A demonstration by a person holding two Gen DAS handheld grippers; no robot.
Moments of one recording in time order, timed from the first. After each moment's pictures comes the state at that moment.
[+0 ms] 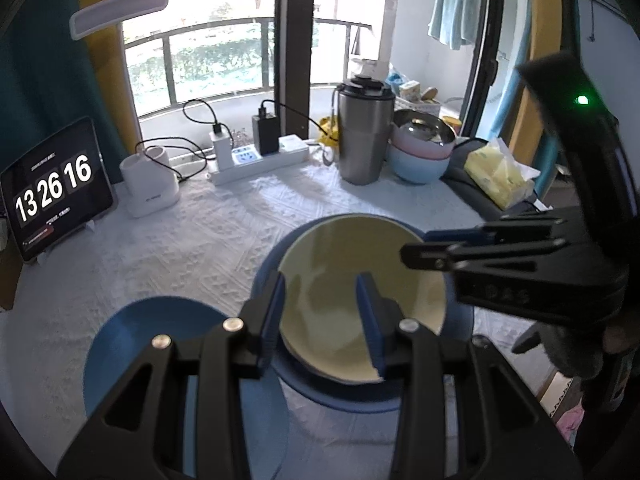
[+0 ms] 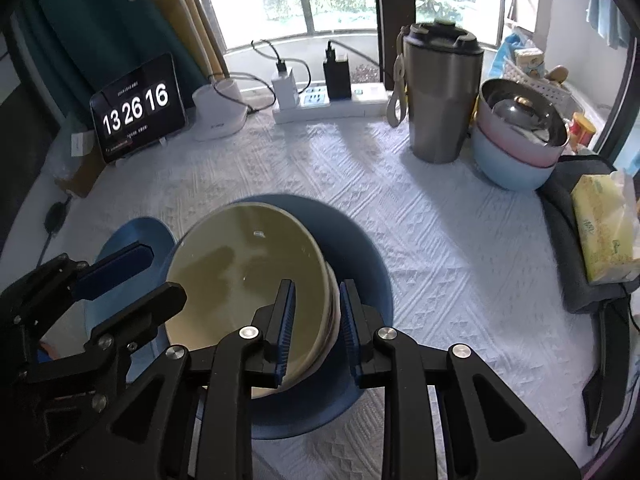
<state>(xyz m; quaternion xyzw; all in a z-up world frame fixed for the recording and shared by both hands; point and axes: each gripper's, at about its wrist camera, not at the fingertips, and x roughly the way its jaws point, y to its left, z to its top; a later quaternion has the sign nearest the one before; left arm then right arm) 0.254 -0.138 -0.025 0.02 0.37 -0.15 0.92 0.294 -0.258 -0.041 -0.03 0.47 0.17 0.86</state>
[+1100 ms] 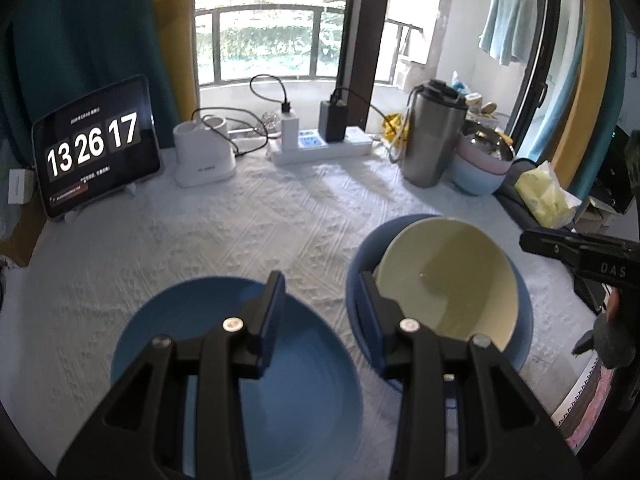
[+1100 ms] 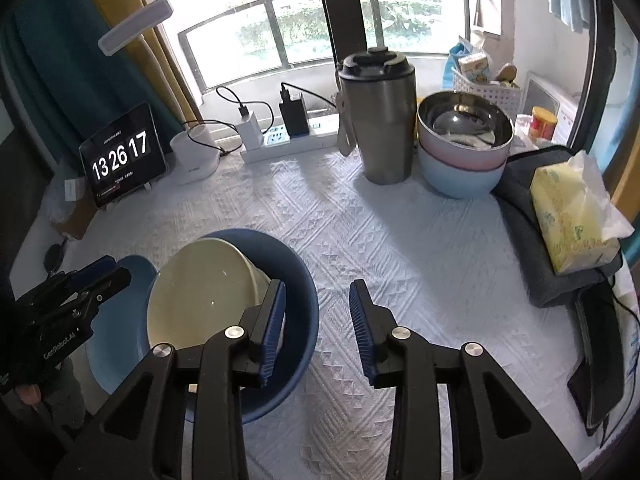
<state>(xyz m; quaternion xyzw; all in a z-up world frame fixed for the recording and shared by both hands) 0.271 -0.084 -0.042 -0.03 0.39 -0.08 0.92 0.288 -0.308 -0.029 0.02 0.43 0.14 0.89</state>
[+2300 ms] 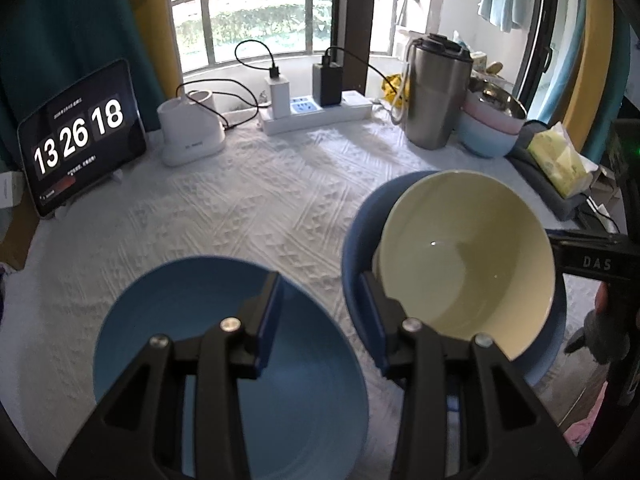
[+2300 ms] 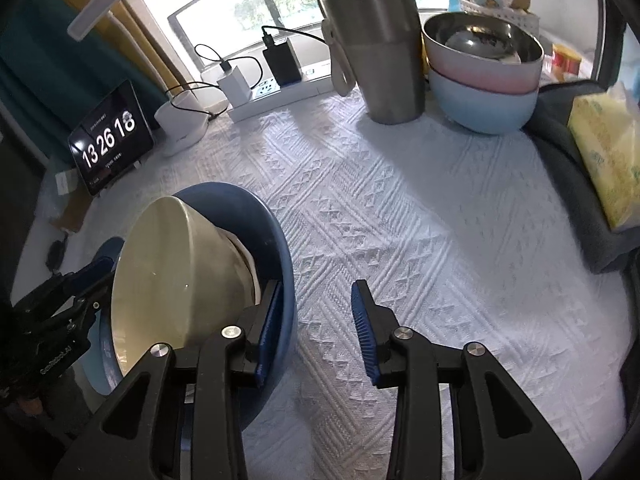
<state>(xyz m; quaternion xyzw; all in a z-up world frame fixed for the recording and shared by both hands) 0.285 -0.103 -0.069 0.02 0.43 -0.08 0.90 0.314 -0.313 -0.088 0.07 0.49 0.16 0.85</state>
